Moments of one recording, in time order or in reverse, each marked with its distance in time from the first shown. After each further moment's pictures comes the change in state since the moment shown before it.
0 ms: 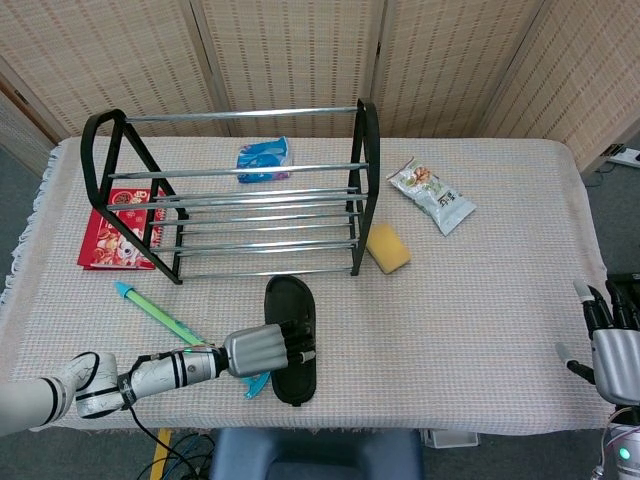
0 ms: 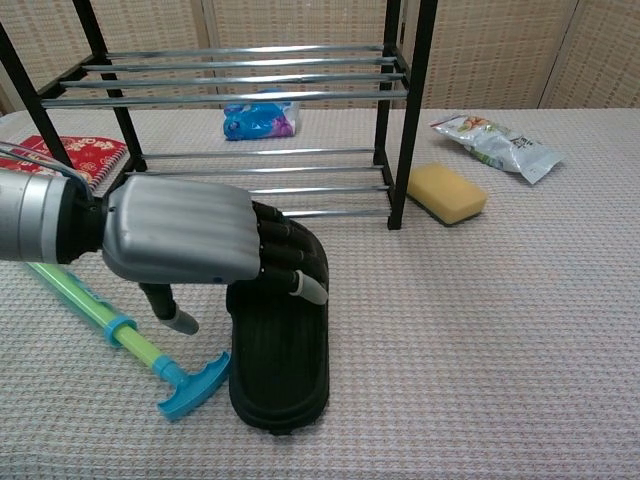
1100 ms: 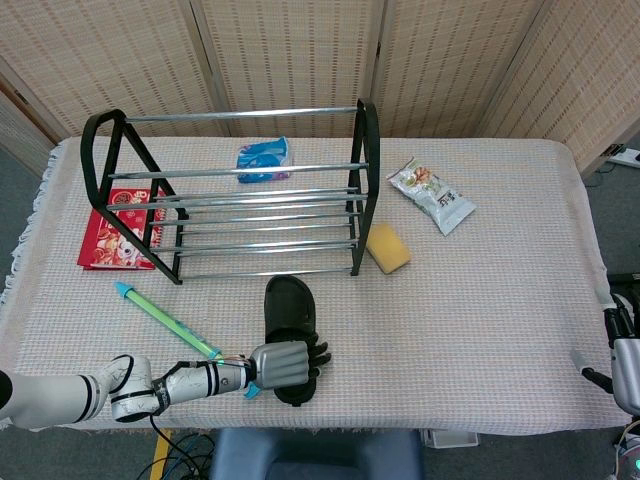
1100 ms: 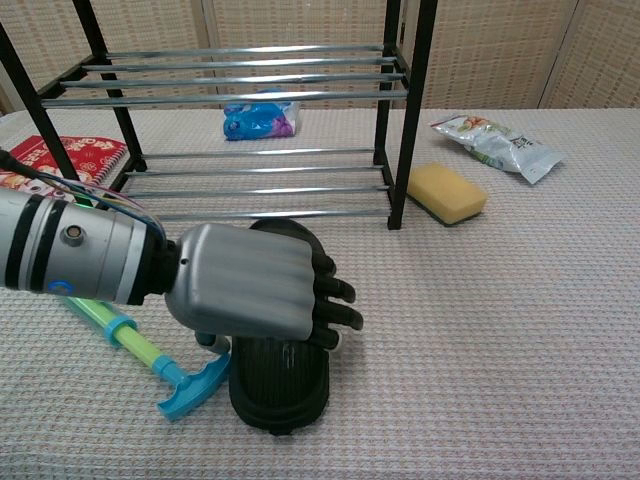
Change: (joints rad) left arm -0.092 -0.083 -0.007 -0.056 -0.157 -0.191 0.322; right arm -0.058 -0.007 0.025 0.051 -0.011 0.018 0.084
